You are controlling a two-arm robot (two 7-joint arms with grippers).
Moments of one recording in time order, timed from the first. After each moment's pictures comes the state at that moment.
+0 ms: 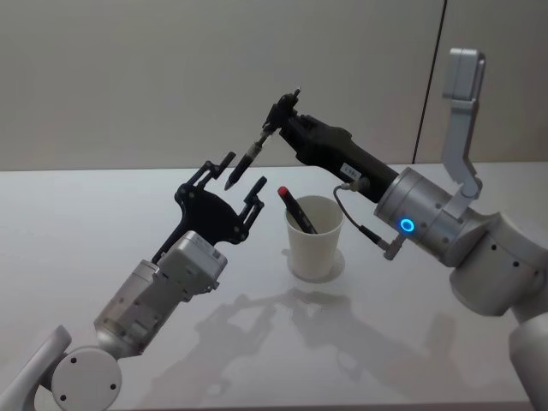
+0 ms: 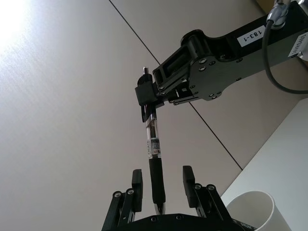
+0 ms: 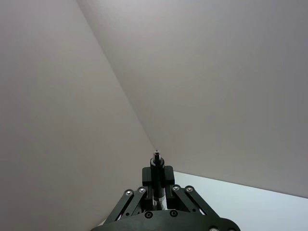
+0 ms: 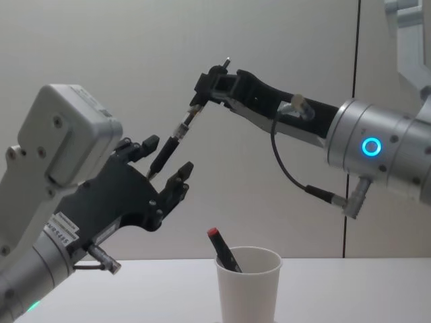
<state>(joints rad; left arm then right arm) -0.19 0.35 0.37 -1.41 0.22 -0.52 0.00 0.37 0.04 -0.28 -1.42 0.67 0.24 0.57</state>
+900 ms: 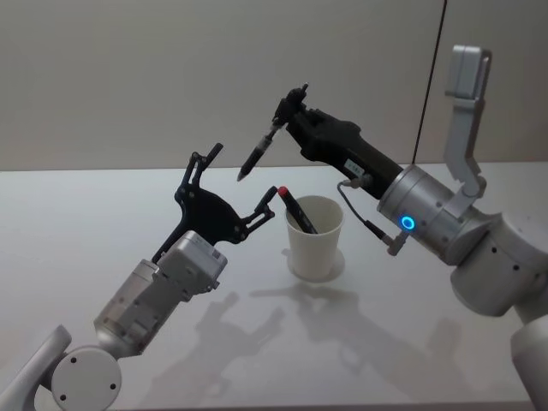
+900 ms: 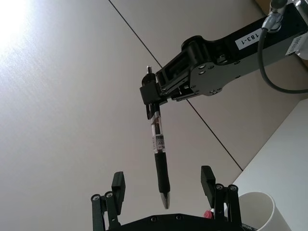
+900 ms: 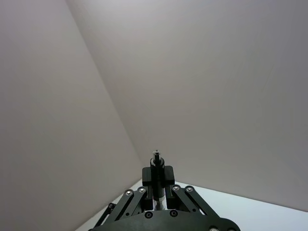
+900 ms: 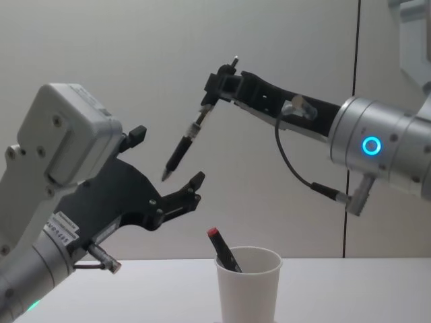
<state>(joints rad) -0.19 0.35 0.37 -1.41 0.22 -0.52 0.00 0.37 0.05 -0.30 -1.43 0.63 0.18 0.51</state>
